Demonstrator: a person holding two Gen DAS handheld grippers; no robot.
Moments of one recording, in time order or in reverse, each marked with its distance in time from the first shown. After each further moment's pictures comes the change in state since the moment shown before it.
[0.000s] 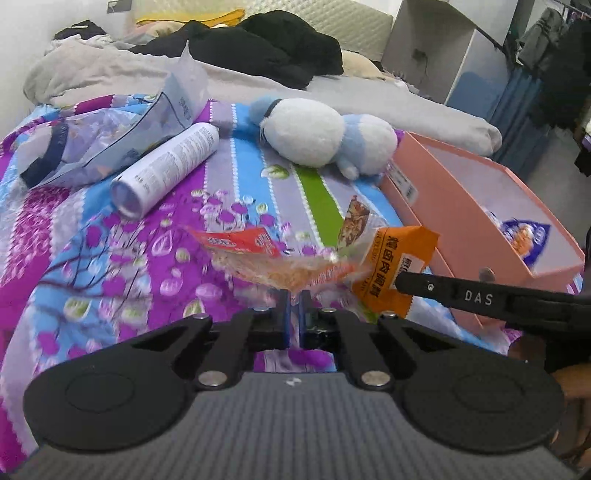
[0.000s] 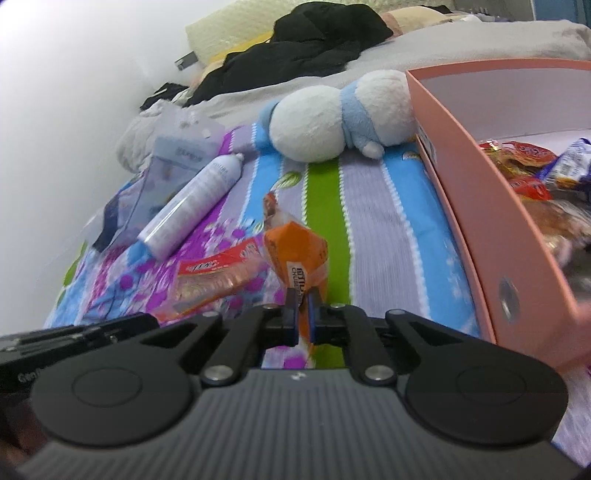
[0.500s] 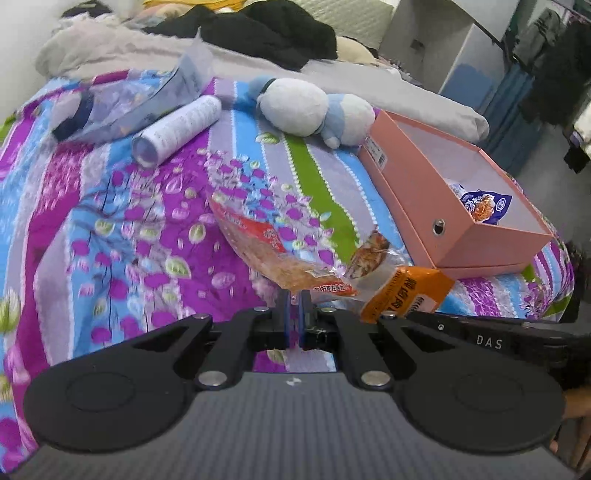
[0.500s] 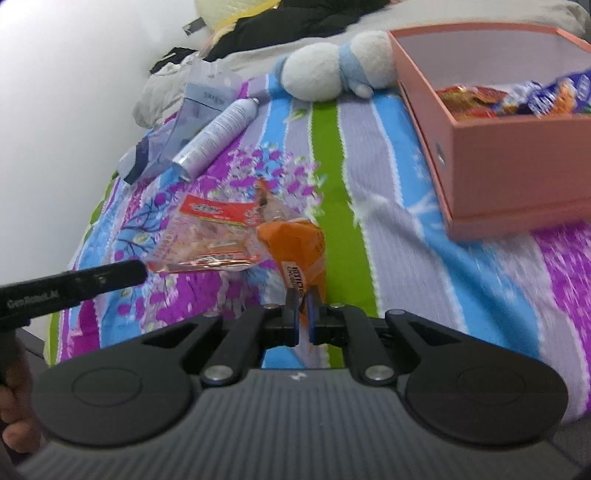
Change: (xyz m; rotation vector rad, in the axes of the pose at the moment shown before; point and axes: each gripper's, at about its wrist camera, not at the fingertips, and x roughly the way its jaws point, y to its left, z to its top) left arm -0.079 -0.013 -0.051 -0.047 0.065 -0.020; right arm -0.087 0.001 -0.067 0.013 0.133 0.004
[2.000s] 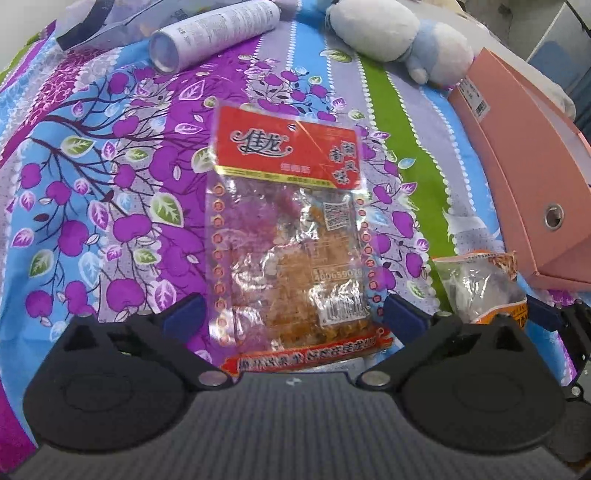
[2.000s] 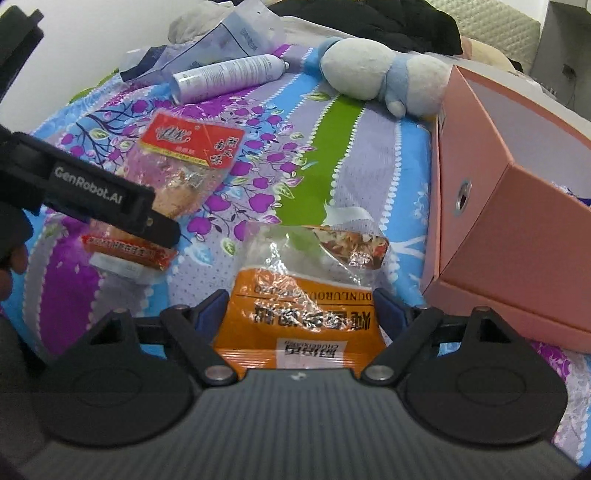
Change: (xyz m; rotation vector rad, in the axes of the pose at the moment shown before) left arm 0.133 0.005 -0.003 -0.146 0.214 0.197; right arm 0.056 -0.007 -0.007 -0.481 0.002 -0.138
